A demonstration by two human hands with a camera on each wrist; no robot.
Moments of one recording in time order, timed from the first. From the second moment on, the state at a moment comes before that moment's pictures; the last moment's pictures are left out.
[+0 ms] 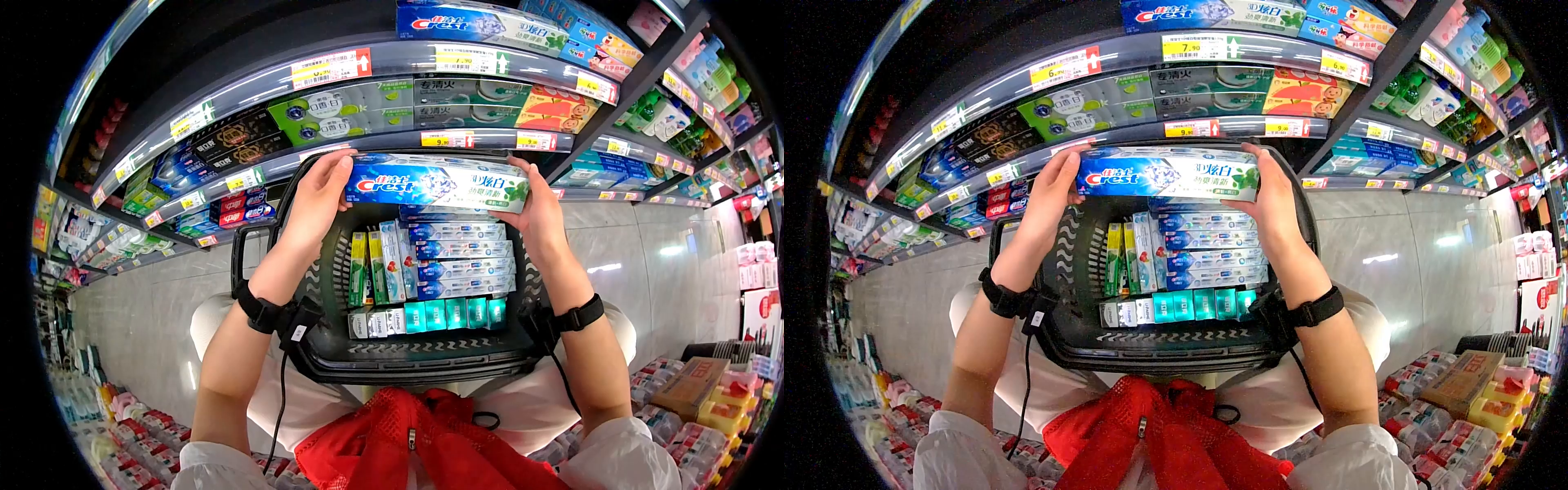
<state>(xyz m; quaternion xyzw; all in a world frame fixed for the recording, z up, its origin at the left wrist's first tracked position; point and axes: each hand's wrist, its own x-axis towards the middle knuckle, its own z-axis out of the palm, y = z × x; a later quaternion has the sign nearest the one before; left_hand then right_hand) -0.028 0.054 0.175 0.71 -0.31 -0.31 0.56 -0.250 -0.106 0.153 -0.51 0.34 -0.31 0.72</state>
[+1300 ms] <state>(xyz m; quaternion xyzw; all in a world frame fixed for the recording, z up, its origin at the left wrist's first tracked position) 0.020 0.059 0.184 0.56 -0.08 -0.35 0.75 -0.258 -0.100 0.166 -0.47 0.33 -0.20 0.80</state>
